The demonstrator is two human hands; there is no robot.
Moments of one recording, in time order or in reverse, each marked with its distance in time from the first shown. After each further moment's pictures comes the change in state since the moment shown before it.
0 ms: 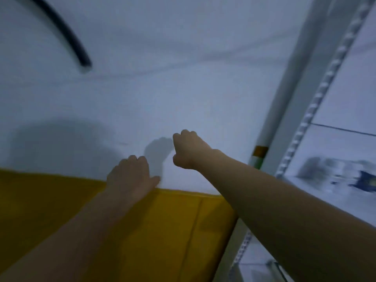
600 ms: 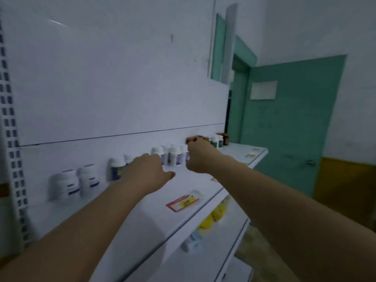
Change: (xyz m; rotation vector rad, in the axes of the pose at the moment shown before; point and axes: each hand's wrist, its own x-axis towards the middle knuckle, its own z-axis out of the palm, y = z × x) left_hand -0.153 0.531 -0.017 -0.215 -0.110 0.883; right_hand -0.439 0.351 -0.158 -0.177 0.040 0.900
